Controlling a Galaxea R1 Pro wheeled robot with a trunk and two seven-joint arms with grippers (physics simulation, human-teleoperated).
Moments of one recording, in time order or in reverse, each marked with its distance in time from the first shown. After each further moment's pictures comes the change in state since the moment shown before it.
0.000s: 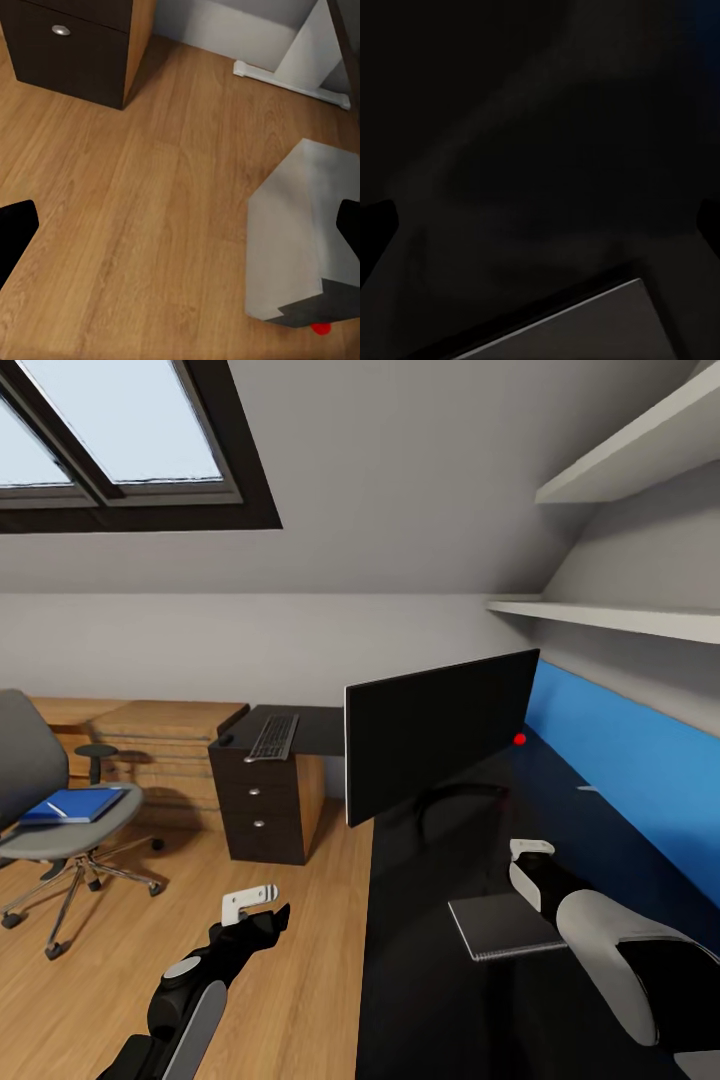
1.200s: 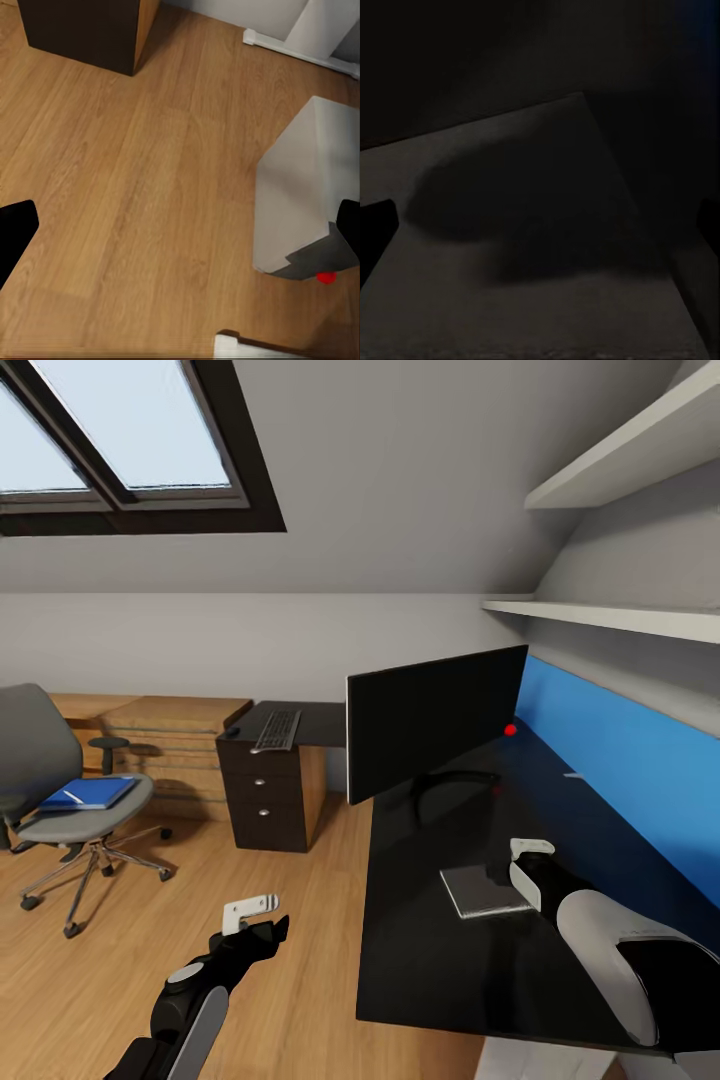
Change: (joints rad) left arm 0.000 0.003 0.000 0.056 -0.002 -0.003 -0.001; right arm 0.000 -0.001 -0.001 -0.001 0.001 -0.005 -0.001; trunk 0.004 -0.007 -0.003
